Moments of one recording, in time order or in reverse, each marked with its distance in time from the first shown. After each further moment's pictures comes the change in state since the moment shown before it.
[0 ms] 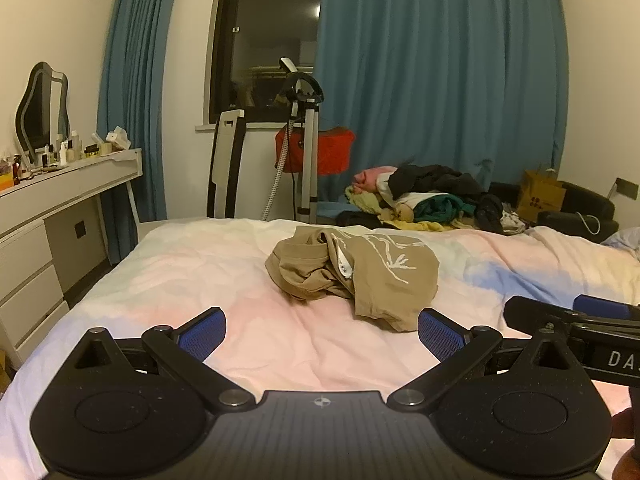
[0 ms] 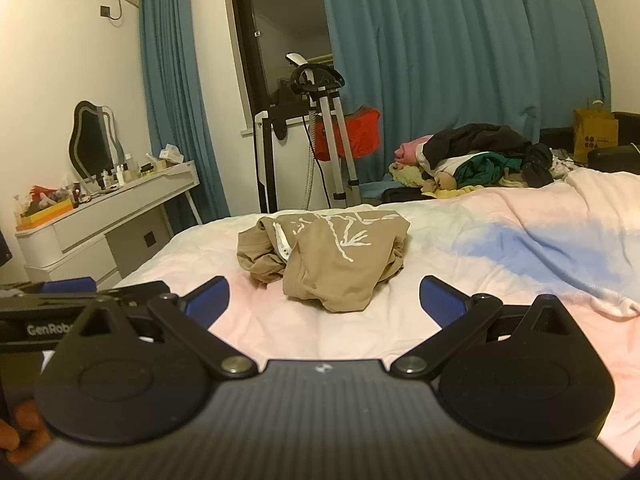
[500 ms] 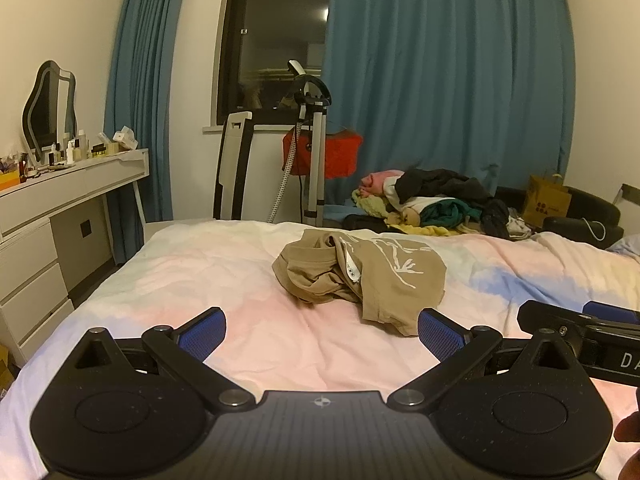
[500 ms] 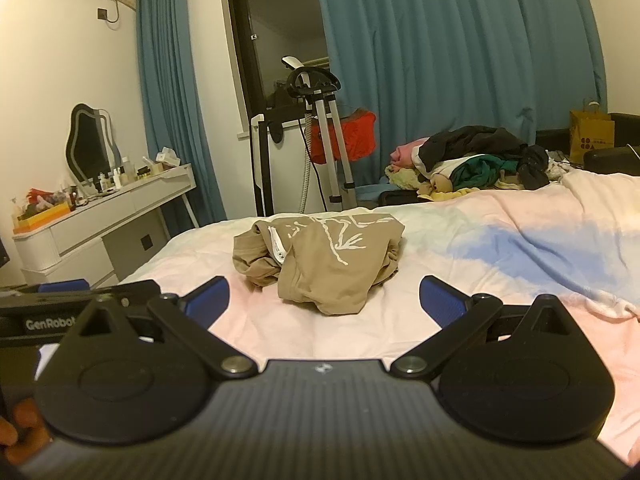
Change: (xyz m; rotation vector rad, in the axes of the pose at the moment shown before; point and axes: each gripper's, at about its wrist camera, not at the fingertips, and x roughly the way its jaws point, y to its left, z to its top) left arm 0.003 0.002 0.001 -0.010 -0.003 0.015; right arm -0.003 -0.002 0.002 0.001 0.001 -0.010
